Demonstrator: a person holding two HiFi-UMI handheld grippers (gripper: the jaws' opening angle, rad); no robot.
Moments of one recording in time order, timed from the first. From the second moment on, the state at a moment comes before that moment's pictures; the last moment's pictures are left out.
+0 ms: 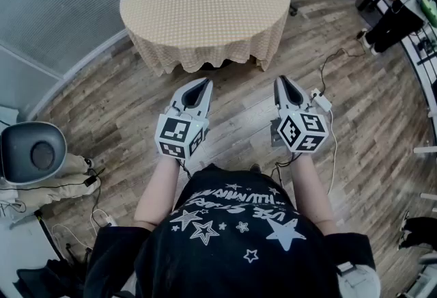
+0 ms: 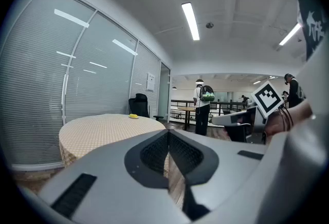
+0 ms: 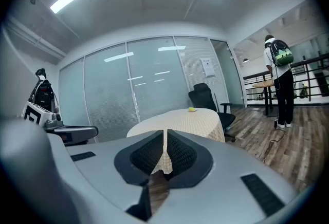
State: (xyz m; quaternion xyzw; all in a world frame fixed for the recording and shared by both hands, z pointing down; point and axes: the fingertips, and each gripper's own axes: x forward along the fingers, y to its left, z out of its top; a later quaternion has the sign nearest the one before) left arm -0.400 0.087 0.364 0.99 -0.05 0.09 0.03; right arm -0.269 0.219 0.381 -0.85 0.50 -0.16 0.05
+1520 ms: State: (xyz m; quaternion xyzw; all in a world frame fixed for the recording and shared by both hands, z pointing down) left arm -0.361 0.031 0.390 0.99 -0.06 0.11 0.05; right arm -0.222 0.163 0.405 -0.84 0.52 -0.15 0.07
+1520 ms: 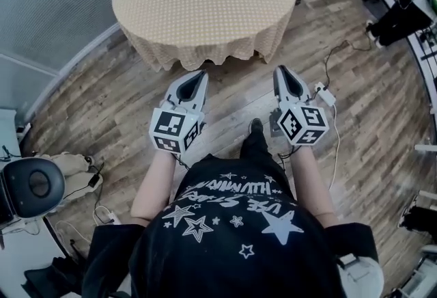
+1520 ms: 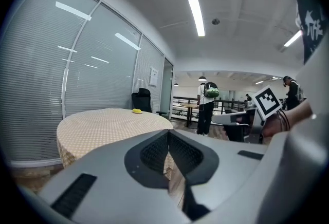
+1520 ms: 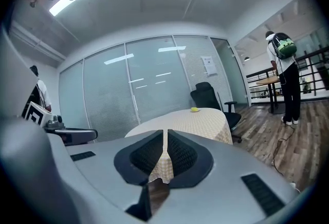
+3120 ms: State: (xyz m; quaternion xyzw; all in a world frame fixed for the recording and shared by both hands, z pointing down) left arm -0.012 -0.030 0.419 0.99 -0.10 0.12 0.06; right arm 0.129 0.109 0.436 -0.82 0.54 -0.18 0.07
